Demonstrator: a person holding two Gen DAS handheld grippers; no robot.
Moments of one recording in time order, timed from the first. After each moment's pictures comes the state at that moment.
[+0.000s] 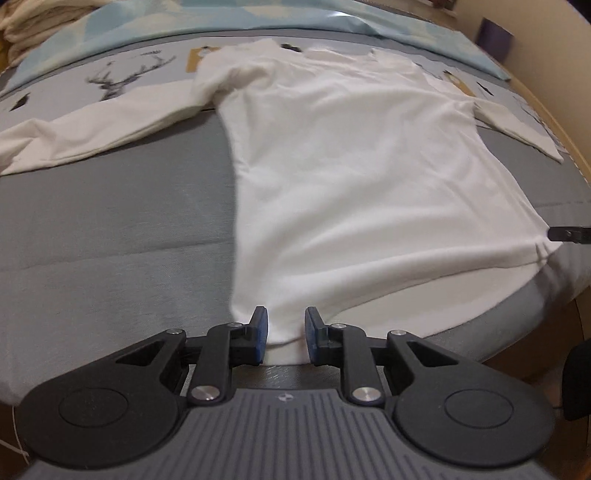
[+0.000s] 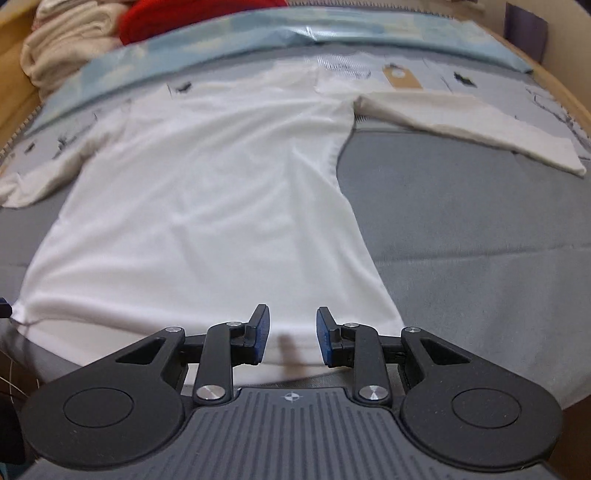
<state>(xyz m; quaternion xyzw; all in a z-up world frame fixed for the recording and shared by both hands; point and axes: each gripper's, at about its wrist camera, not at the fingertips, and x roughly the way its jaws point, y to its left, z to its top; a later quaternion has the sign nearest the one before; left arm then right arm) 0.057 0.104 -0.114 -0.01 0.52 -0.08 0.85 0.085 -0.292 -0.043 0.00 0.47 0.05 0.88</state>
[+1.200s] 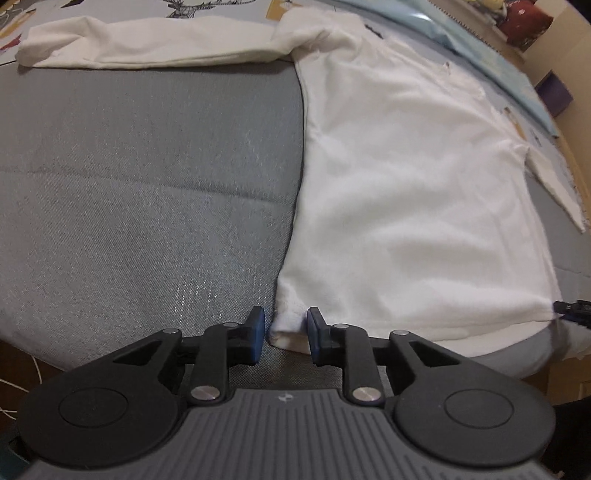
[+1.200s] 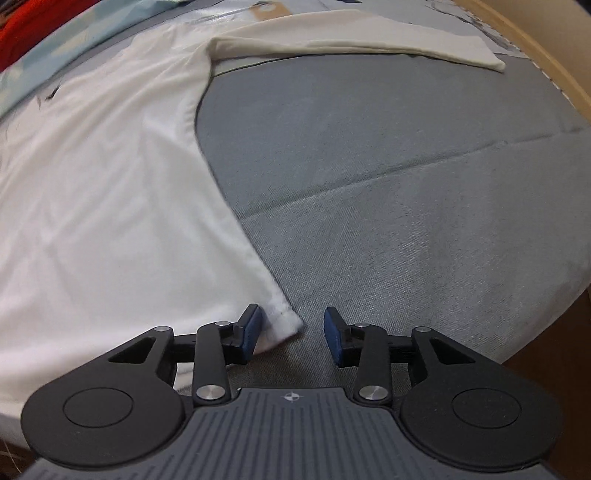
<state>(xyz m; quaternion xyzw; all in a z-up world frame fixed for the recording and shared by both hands) 0.073 0.157 -0.143 -0.13 0.57 -0.01 0.81 0.108 -0.351 -0.095 0.06 0.52 -0.10 0.84</state>
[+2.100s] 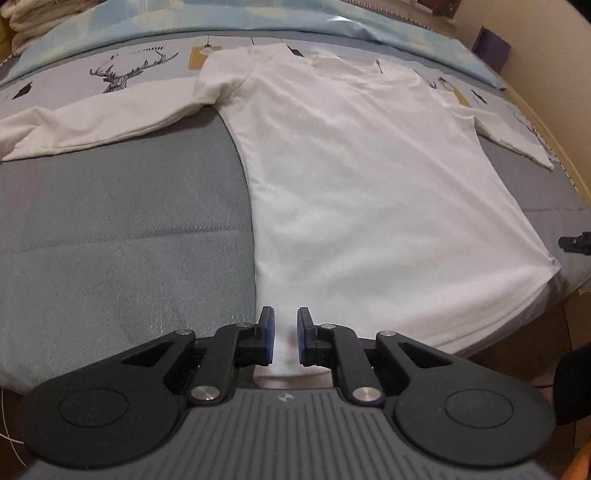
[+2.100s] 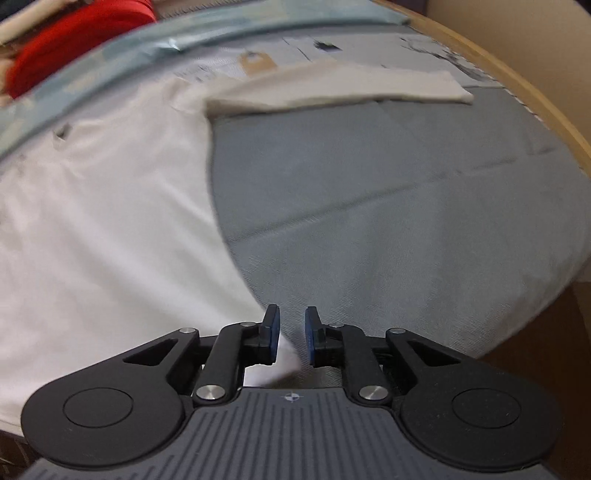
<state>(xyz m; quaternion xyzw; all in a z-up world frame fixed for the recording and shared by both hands) 0.058 0.122 -0.113 -0.03 0.51 -0.07 0.85 0.073 -0.371 -0.052 0.07 0.46 -0.10 0.88</state>
